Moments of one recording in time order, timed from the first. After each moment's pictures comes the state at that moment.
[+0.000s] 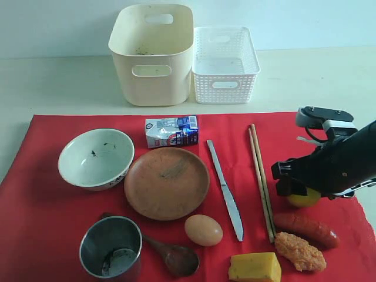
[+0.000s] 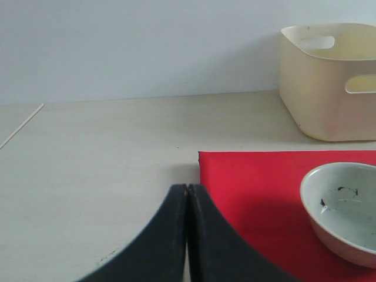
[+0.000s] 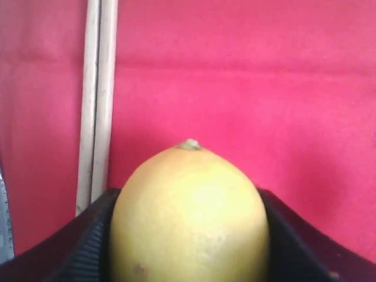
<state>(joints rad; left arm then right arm) 0.02 0.01 0.00 -0.02 0.26 0.10 0.21 1.67 -0.58 0.69 0.35 -0.44</state>
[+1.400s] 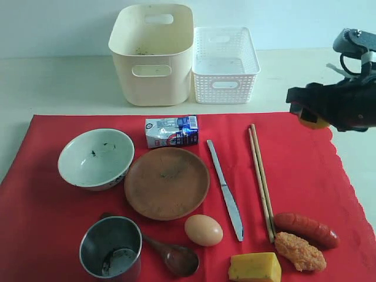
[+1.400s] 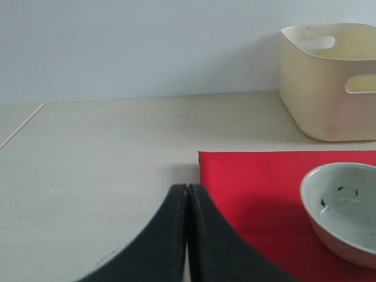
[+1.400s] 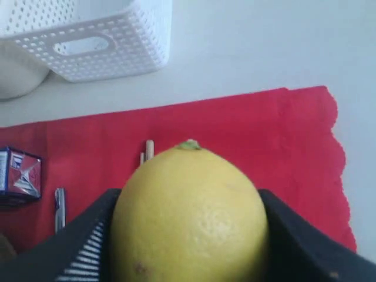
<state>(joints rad) 0.02 0.01 0.00 -0.02 0.26 0.10 0.21 1.45 -0.63 0.81 0.09 -0.44</state>
